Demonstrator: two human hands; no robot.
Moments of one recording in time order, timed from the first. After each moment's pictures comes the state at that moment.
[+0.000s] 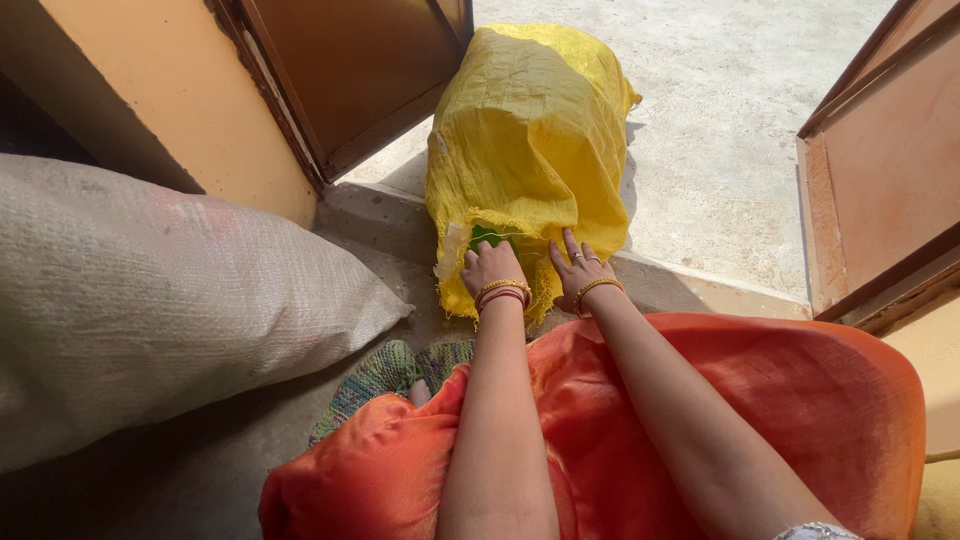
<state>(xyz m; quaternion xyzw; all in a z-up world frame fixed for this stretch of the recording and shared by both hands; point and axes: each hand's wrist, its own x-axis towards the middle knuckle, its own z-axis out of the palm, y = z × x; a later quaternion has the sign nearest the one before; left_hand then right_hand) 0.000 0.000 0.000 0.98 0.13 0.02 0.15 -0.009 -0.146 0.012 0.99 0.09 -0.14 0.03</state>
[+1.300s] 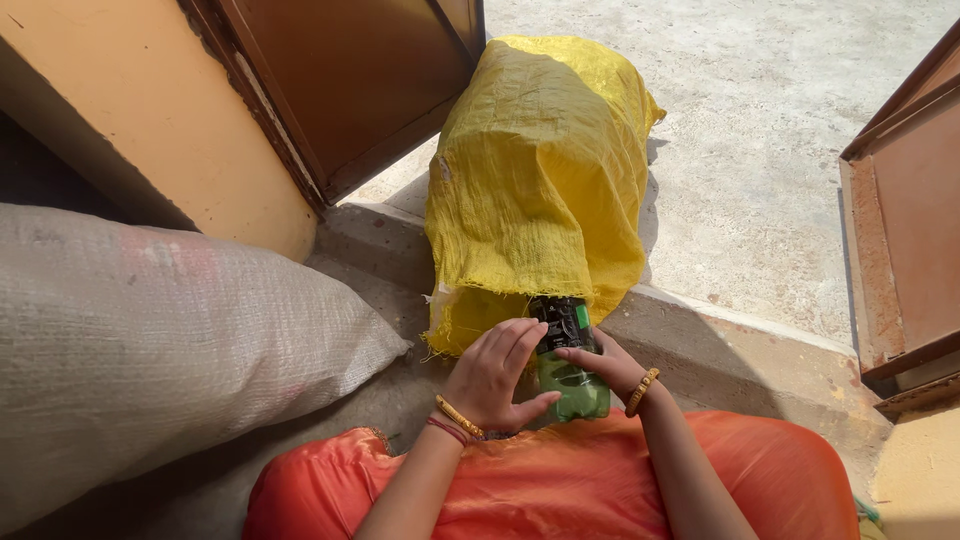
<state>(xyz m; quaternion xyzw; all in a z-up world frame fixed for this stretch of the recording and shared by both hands) -0.095 0.056 0.027 0.85 -0.38 0.24 0.27 -0.020 -0.197 -0.077 0.68 0.04 -0.24 -0.70</state>
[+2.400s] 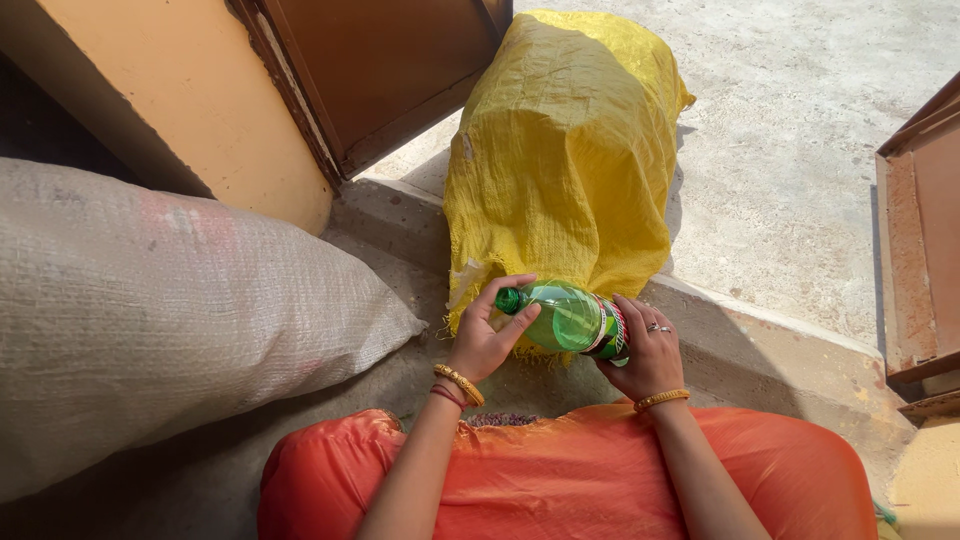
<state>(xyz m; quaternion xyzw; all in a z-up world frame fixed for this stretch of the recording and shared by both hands) -0.063 0.073 0.009 0.71 -0.19 0.11 0.67 -0.058 -0.187 -0.046 0.91 0.17 0.27 -0.24</state>
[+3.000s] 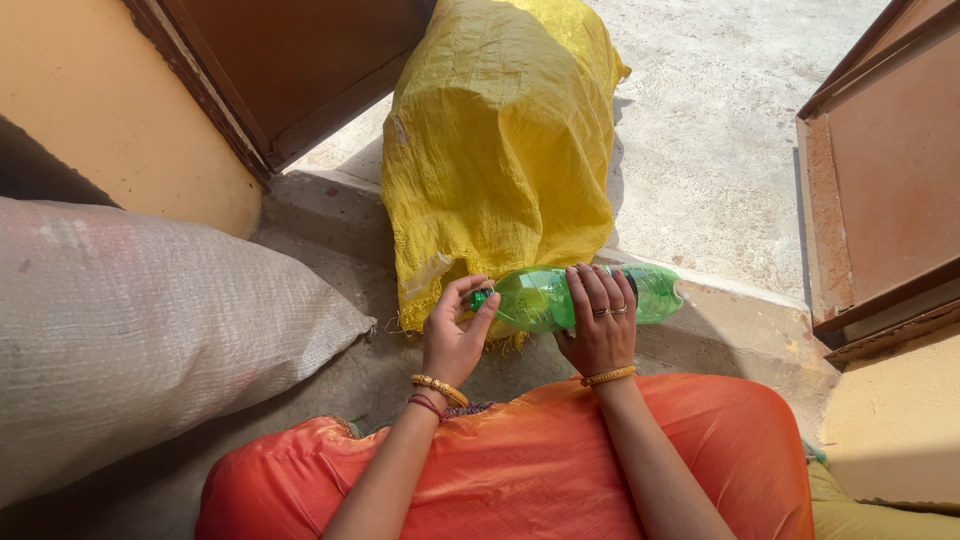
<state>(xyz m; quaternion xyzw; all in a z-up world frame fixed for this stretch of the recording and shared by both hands) -0.064 0.035 -0.020 0.71 -0.06 0.10 0.69 -0.058 -0.188 -0.047 0.88 0.17 0.43 -0.10</state>
